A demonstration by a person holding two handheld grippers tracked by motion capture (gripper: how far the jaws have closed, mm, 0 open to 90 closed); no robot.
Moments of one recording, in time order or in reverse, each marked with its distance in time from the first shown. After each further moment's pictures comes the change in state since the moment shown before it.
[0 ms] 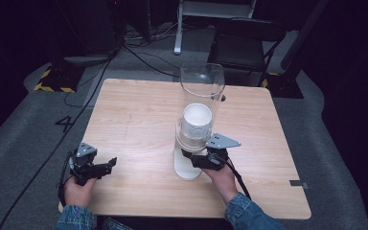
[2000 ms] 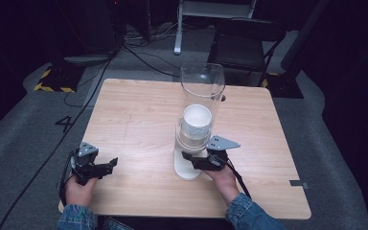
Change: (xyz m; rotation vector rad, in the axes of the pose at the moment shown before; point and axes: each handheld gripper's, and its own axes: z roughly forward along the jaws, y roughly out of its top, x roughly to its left) left arm -0.001 0.001 0.004 0.018 -0.003 0.006; right arm -0.006 -0.015 0.005 0.010 0.035 0.005
